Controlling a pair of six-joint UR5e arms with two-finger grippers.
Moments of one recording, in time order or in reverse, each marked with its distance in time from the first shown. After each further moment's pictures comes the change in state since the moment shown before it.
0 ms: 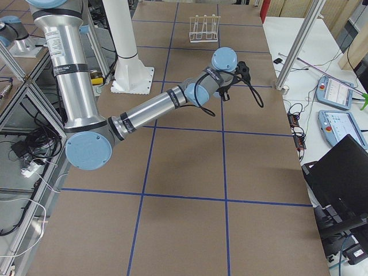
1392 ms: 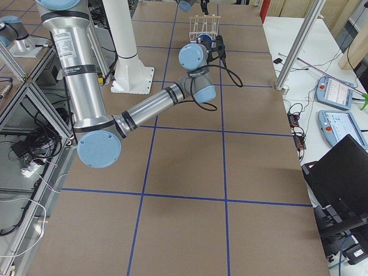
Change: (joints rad) left arm 0.527 -0.242 -0.106 -0.468 0.435 -1.019; right arm -0.214 0.006 0.001 1.173 -0.262 1.122
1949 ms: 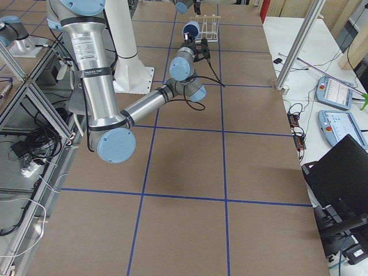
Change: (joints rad) left arm 0.090 -0.096 -0.019 -0.036 0.003 -0.158; right arm -0.373 0.017 -0.027 0.289 -0.403 0.067
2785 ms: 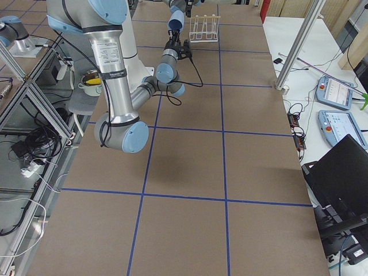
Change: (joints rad) left arm 0.116 -0.032 -0.020 -0.011 0.018 -0.037; right arm -0.309 0.097 -0.062 0.064 -0.300 -0.185
